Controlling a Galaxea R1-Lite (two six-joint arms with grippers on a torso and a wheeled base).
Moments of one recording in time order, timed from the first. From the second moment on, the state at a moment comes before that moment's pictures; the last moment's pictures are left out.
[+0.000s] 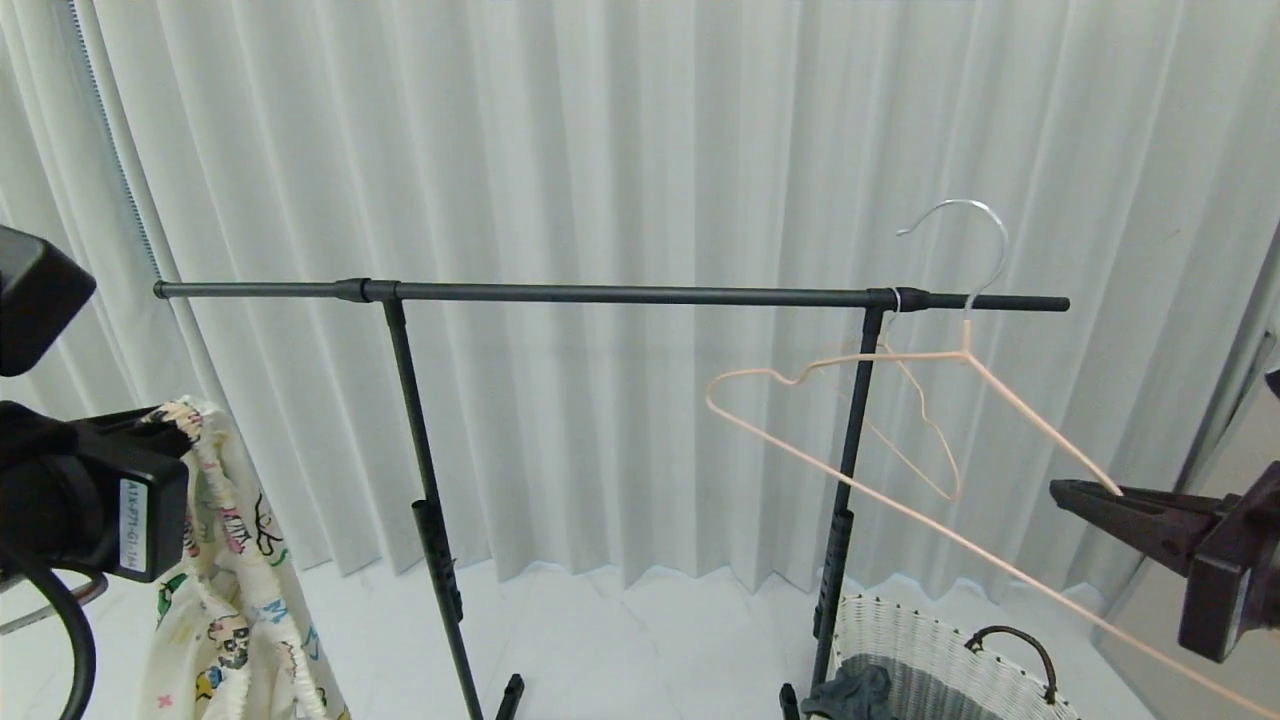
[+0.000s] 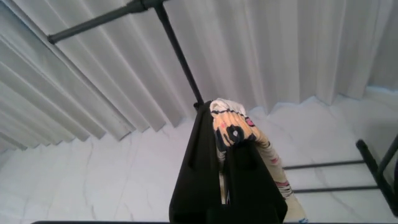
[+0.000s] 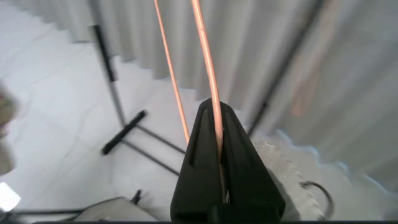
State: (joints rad) left arm -0.52 1.04 -0.79 0.11 0.54 0.21; right arm 0.67 1.06 -0.59 -0.19 -0.07 0.05
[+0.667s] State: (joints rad) left arm -0.52 1.26 -0.90 0.11 0.49 -0.10; right arm 0.96 1.14 -0.60 -0.22 -0.11 0.10
